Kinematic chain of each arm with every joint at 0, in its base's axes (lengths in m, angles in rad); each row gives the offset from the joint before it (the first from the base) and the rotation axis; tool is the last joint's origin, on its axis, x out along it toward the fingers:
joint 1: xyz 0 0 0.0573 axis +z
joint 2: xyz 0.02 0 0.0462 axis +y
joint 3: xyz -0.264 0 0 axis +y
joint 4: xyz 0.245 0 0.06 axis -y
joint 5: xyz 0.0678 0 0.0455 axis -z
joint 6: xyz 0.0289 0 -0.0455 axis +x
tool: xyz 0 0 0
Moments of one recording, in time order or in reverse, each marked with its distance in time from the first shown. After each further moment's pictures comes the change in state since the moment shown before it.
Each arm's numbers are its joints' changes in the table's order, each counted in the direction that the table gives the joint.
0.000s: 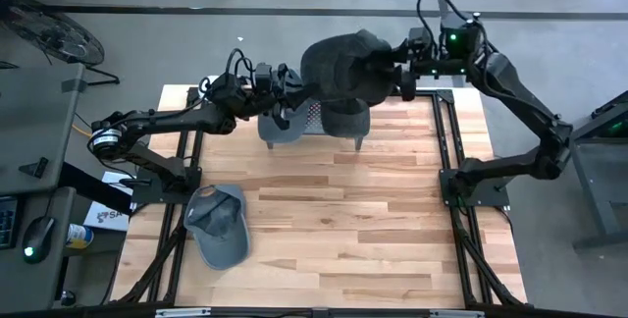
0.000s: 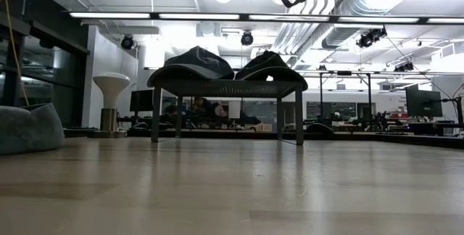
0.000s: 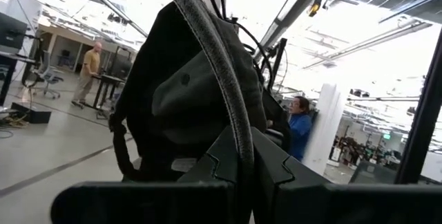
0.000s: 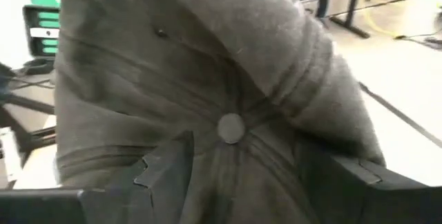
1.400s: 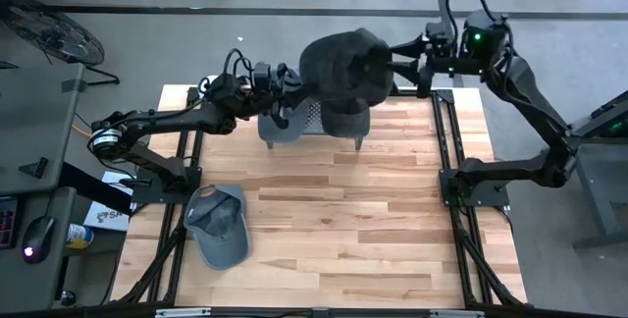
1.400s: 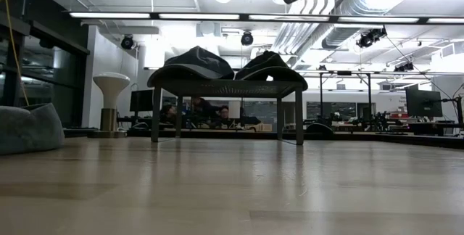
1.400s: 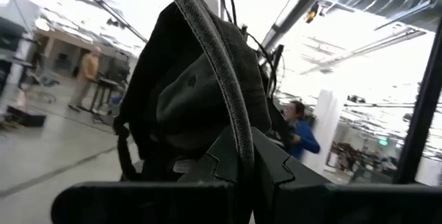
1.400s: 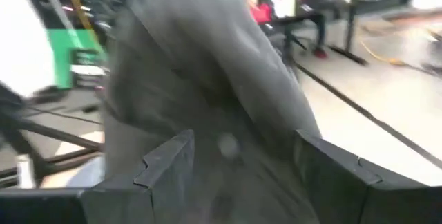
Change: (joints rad) left arm 0.000 0.000 0.000 0.028 -0.017 -0.013; right arm -0.042 -0.083 0.000 0.028 -0.024 0.057
